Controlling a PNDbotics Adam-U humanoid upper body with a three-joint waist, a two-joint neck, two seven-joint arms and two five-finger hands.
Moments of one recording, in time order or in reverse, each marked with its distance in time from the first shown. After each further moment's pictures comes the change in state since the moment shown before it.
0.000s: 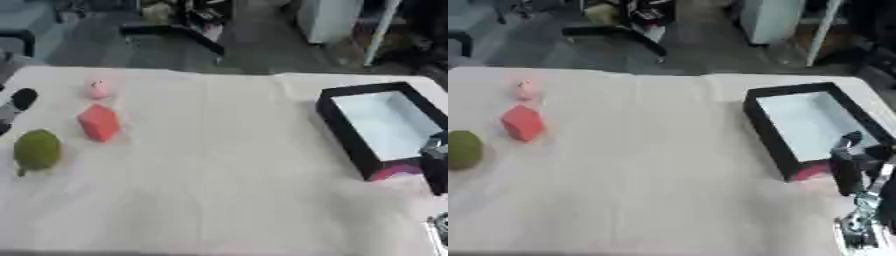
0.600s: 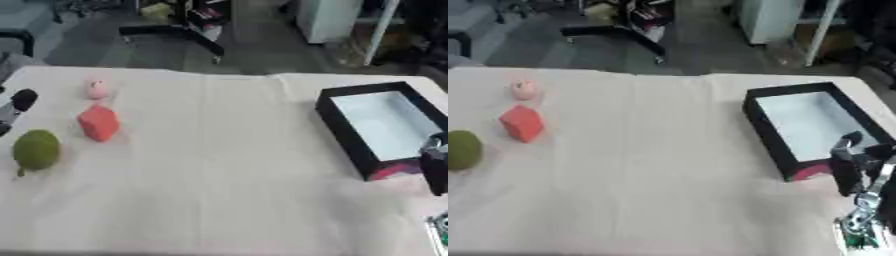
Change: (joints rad) left arm -0.001 0.046 -0.006 0.017 -0.043 0.000 -0.038; right arm 0.000 0.000 0.000 0.000 0.000 0.001 -0.001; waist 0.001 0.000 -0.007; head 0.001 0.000
